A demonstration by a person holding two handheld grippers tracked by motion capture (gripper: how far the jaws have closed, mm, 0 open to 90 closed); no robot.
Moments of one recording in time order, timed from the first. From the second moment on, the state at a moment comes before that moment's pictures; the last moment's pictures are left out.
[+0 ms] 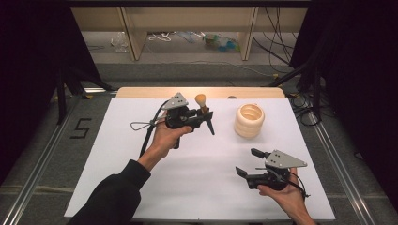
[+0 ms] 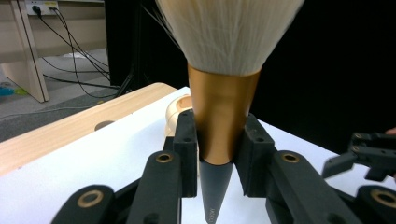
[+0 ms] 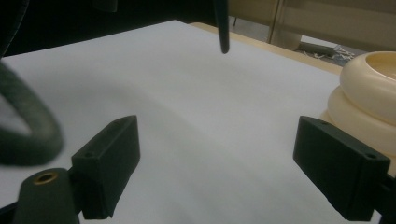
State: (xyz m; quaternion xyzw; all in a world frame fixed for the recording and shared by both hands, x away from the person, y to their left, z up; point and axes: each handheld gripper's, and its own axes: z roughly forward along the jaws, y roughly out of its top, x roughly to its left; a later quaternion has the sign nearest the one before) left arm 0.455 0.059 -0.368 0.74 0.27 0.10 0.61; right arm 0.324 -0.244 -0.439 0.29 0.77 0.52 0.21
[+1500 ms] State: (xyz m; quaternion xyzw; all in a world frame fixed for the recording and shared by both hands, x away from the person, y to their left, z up) left arm 0.530 -0.035 -0.349 0.73 0.29 0.10 0.61; right arm 0.321 -0.242 -0.442 0.29 0.78 0.52 0.19
